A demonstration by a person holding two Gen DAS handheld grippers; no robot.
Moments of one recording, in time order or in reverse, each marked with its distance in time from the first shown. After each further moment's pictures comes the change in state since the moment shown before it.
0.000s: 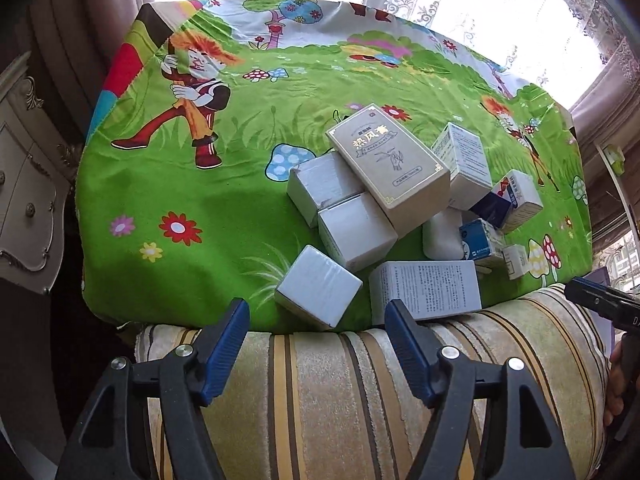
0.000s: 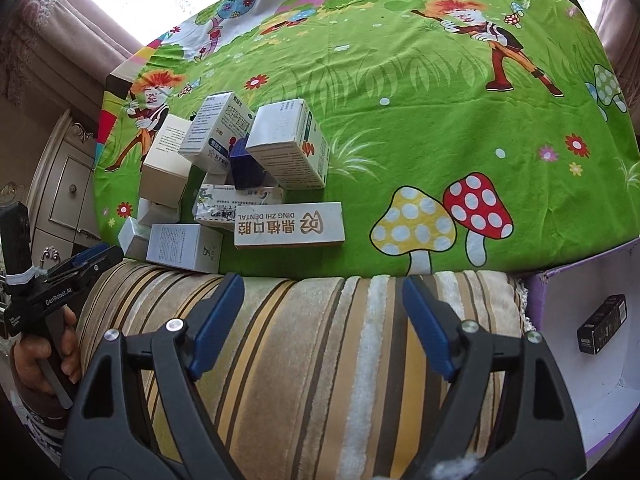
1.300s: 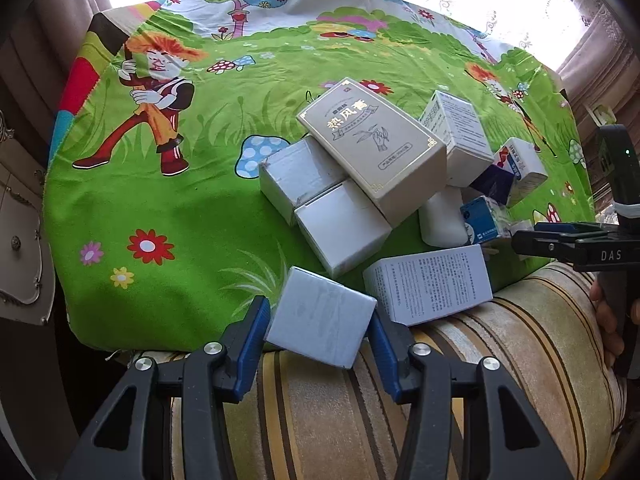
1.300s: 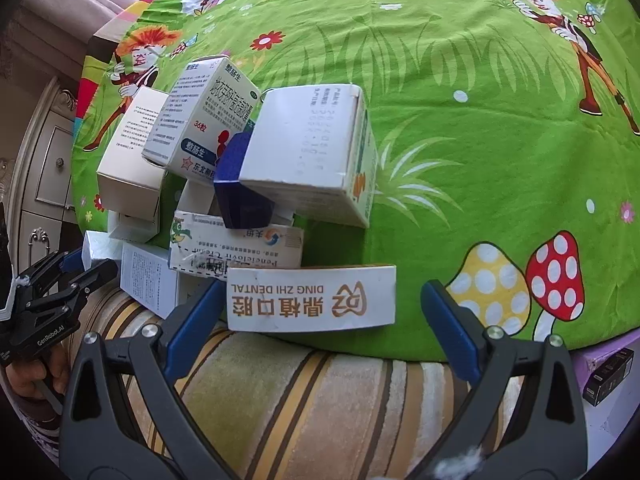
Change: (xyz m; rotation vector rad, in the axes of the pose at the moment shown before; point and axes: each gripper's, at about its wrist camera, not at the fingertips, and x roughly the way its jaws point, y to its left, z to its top) left arm 0.019 -0.009 0.007 0.099 0.051 -0.031; right arm 0.079 0.030 0.046 -0.085 0.157 0.011
